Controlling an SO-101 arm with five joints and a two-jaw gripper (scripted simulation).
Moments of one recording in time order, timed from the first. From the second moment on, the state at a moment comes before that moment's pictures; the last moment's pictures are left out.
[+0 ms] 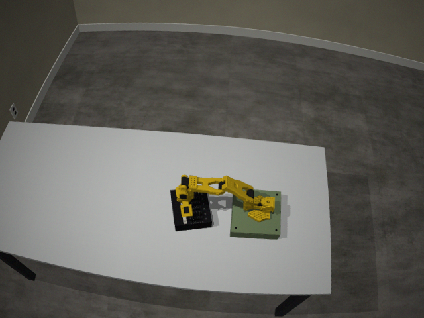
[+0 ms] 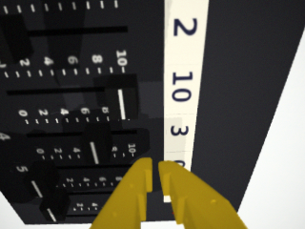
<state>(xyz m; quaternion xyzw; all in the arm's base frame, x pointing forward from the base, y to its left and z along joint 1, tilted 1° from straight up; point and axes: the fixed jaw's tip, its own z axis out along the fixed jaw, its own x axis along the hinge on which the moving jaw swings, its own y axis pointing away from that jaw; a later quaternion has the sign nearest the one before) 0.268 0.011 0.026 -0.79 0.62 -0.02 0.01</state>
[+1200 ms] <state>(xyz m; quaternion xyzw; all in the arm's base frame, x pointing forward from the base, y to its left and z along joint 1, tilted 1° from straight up) 0.267 0.010 0.009 -0.79 0.62 0.00 0.00</state>
